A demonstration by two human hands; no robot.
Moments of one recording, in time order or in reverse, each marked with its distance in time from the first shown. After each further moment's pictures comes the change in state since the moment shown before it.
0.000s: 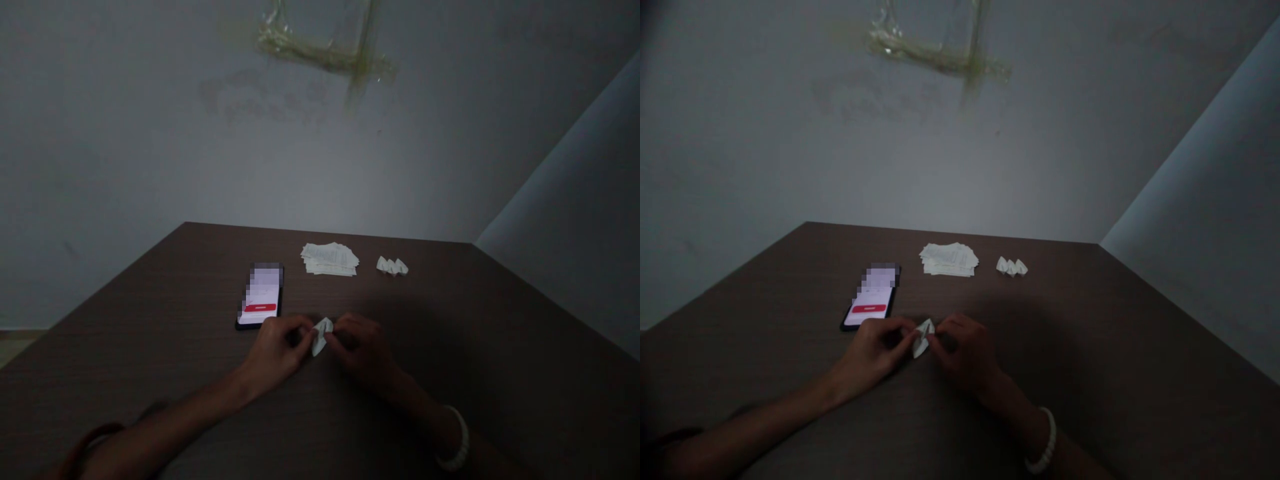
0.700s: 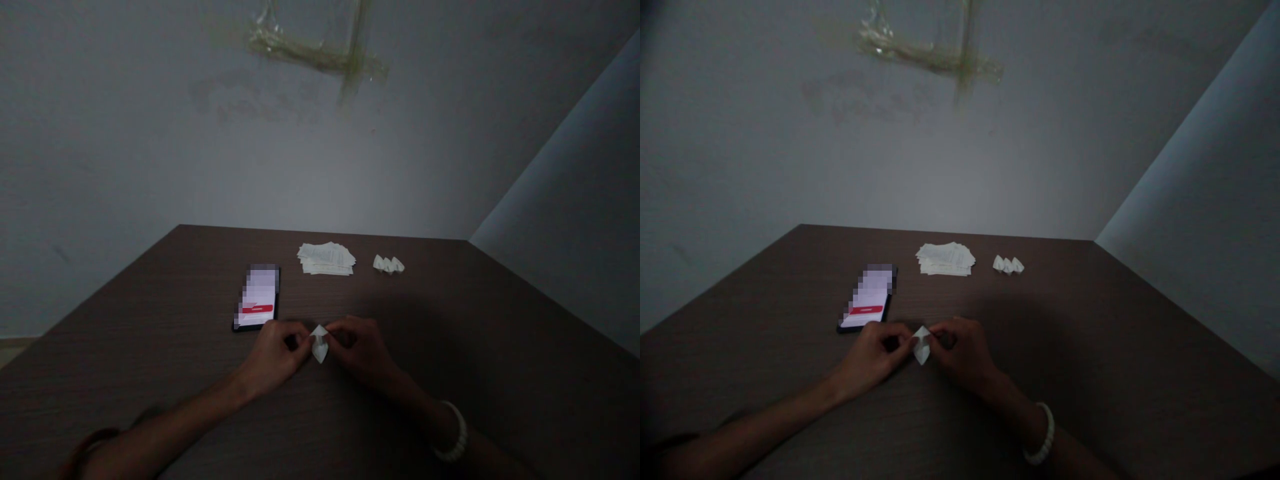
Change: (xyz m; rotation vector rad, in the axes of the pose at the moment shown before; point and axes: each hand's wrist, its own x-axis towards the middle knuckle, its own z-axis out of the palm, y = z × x) left_hand -0.001 -0.002 0.005 -0.015 -0.081 -0.066; right_hand -0.001 -0.001 0.000 0.077 0.012 0.133
